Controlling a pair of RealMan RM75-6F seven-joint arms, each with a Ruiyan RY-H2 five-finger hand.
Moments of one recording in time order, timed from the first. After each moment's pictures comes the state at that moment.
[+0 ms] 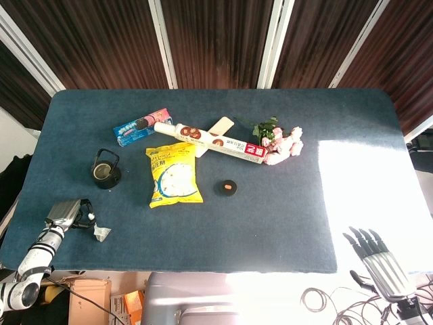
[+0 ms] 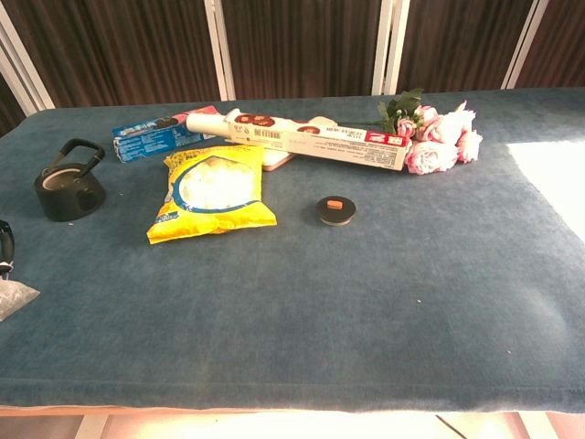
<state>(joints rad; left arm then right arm) -0.51 -1.36 -0.09 -1.17 1.12 0.72 -0.05 0.04 -1.10 -0.15 -1.51 -1.75 1.43 -0.01</state>
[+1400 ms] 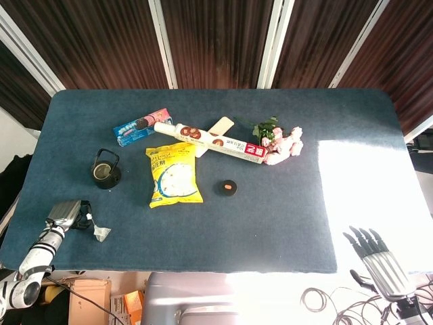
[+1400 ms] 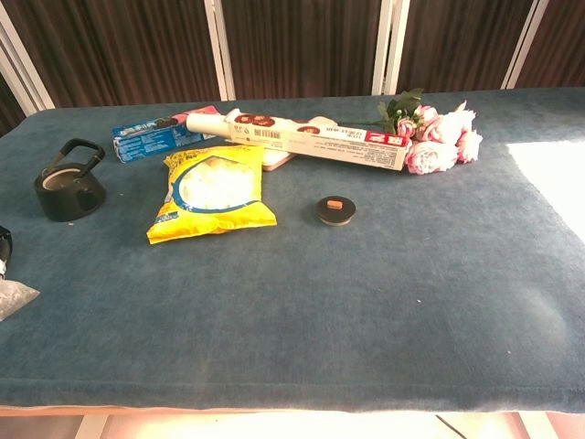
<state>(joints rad) -0.52 -1.39 -0.08 -1.12 1.14 0.71 -0.08 0.04 -1.10 -0.15 -1.51 -1.74 1.43 -0.01</state>
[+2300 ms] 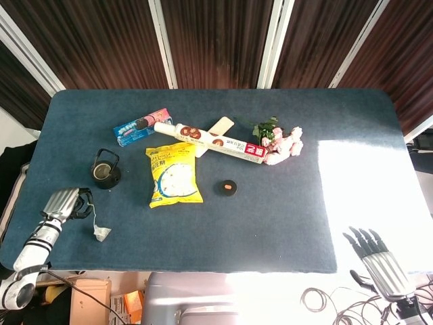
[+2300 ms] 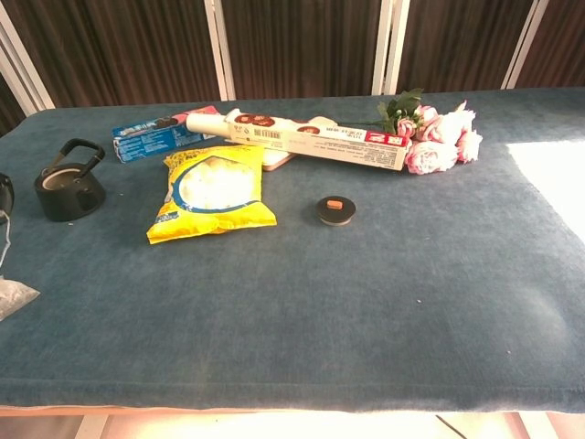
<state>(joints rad) -0.51 -1.30 -0.13 -1.23 1.26 0.86 -0.22 0.04 -1.10 -0.15 -1.51 -1.74 1.42 -0.01</state>
